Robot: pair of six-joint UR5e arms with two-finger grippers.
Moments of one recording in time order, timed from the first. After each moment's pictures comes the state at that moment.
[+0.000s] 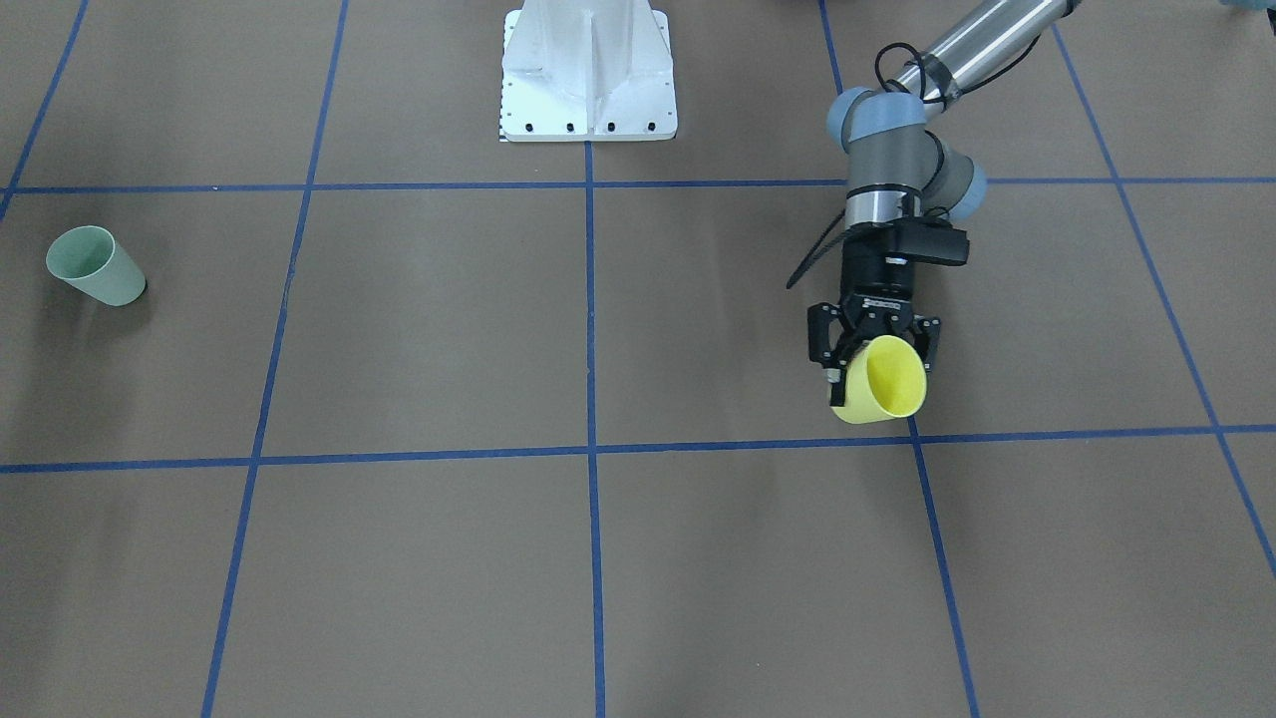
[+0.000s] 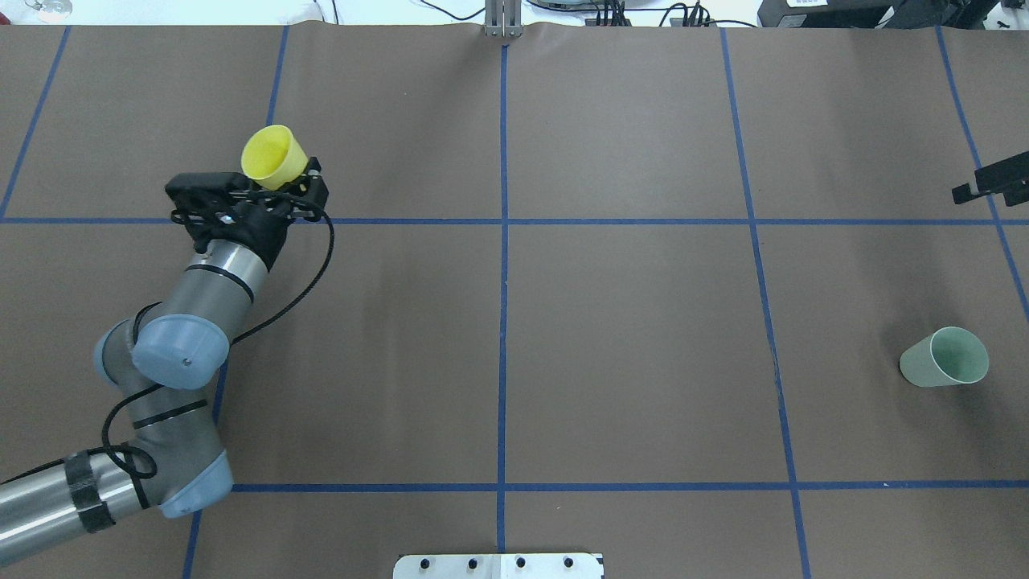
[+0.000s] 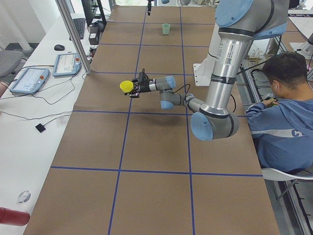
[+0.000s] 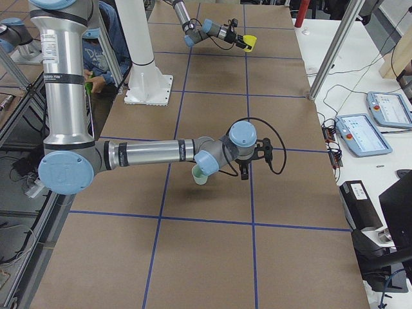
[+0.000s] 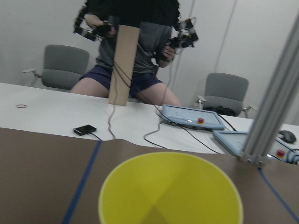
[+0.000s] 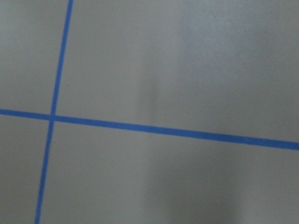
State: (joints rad) left arm -0.47 -1.93 -1.51 -2.72 -0.86 -1.01; right arm 1.31 -1.51 1.63 -1.06 2.49 0.56
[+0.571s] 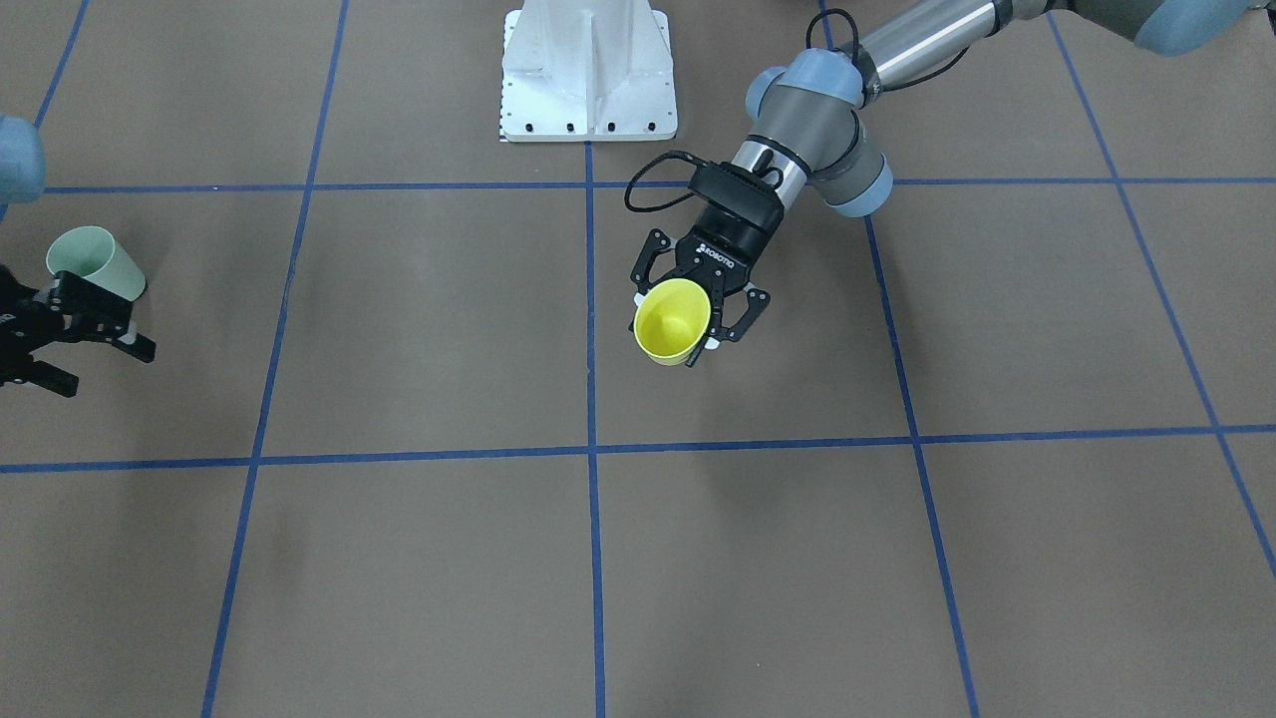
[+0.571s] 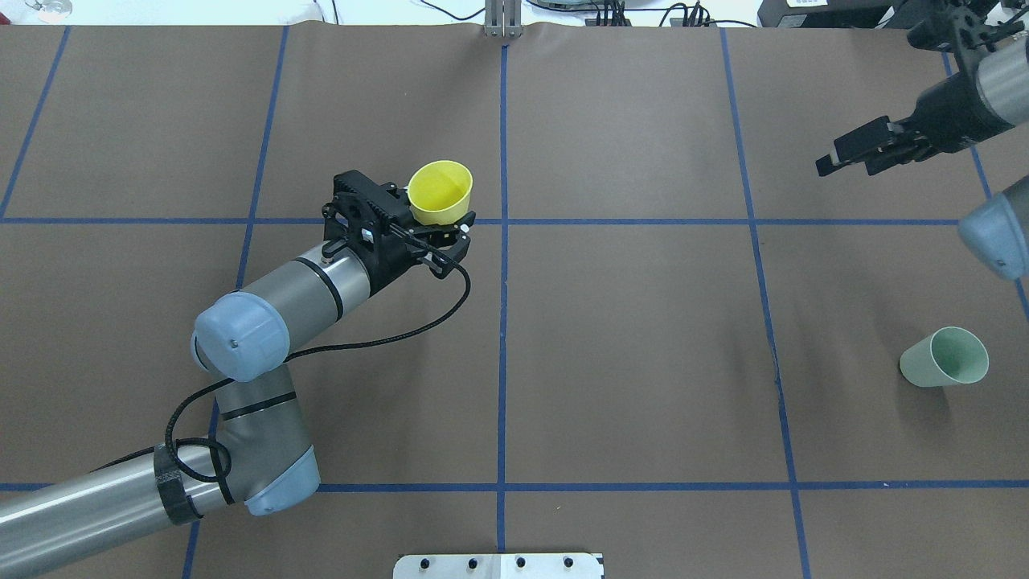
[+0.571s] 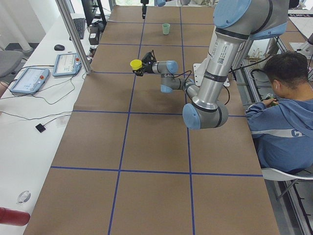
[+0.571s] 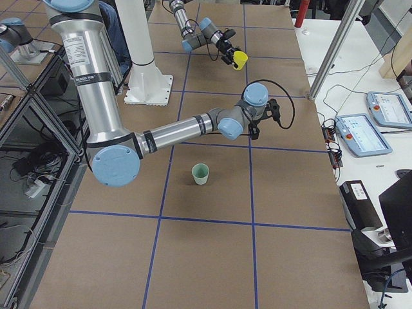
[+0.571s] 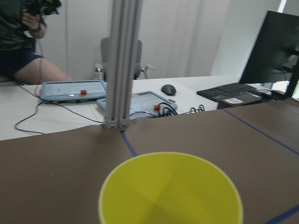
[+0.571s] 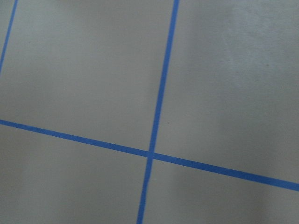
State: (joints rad) left arm -0.45 -2.10 -1.50 -2.79 -1.26 -0.49; right arm 1.14 -1.32 1.66 -1.06 2.48 0.69
